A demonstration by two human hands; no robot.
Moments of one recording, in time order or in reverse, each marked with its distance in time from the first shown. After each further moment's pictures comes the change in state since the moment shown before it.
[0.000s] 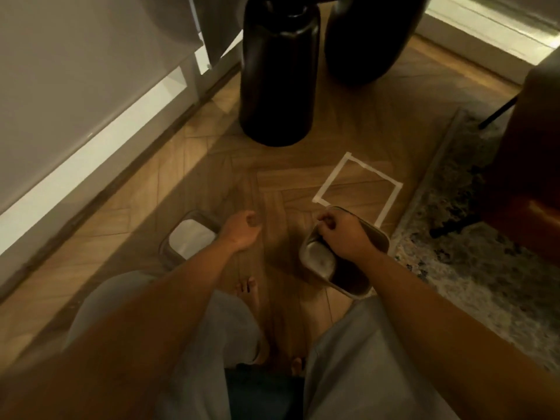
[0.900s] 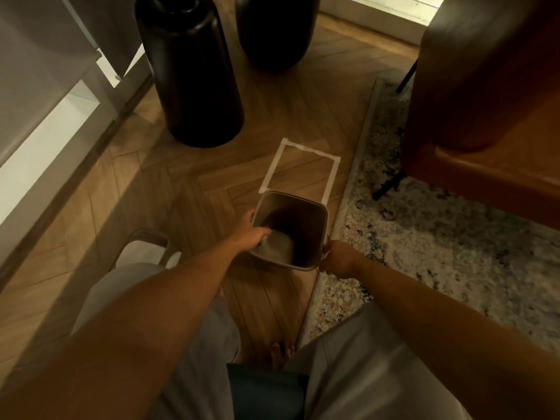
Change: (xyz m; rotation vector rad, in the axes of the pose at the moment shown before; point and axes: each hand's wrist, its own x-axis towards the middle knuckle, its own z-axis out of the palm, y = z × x) left_hand -0.005 0.083 0.101 -0.161 -0.273 0.019; right_hand -0.086 0.113 -0.027 -0.103 -0.270 0.421
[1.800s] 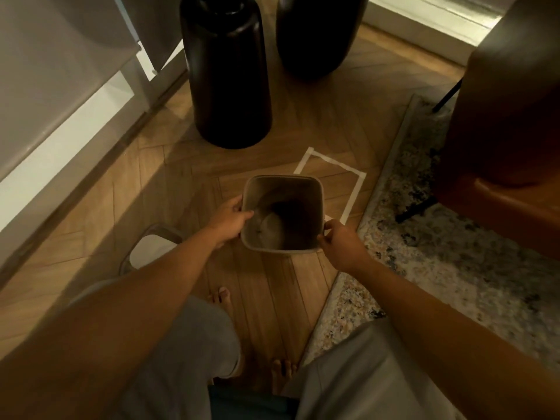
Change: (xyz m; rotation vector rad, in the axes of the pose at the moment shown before) left_hand 0.010 0.001 -0.078 -0.312 0.128 0.008; right_hand 0.047 -0.057 -0.021 -0.005 0.383 -0.316
